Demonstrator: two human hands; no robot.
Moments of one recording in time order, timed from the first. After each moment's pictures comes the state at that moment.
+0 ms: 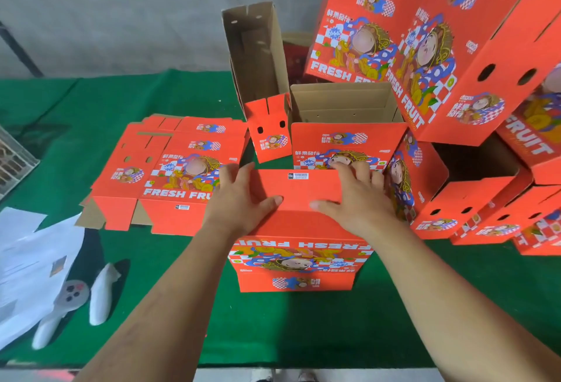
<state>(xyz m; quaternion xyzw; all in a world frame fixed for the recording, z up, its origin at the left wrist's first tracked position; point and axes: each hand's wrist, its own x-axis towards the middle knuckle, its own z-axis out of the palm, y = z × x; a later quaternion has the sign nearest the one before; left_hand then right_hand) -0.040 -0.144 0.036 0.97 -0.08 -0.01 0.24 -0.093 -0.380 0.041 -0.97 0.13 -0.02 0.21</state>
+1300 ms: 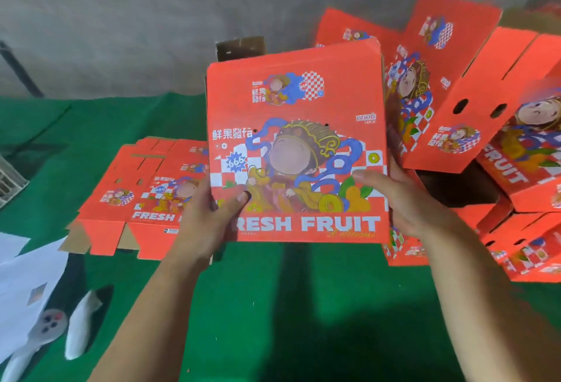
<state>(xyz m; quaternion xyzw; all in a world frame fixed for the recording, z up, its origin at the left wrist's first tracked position) -0.065 -0.141 0.080 0.70 -0.08 -0.02 0.71 -0.104 -0.447 0.113 -0.68 0.05 -0.01 0.73</state>
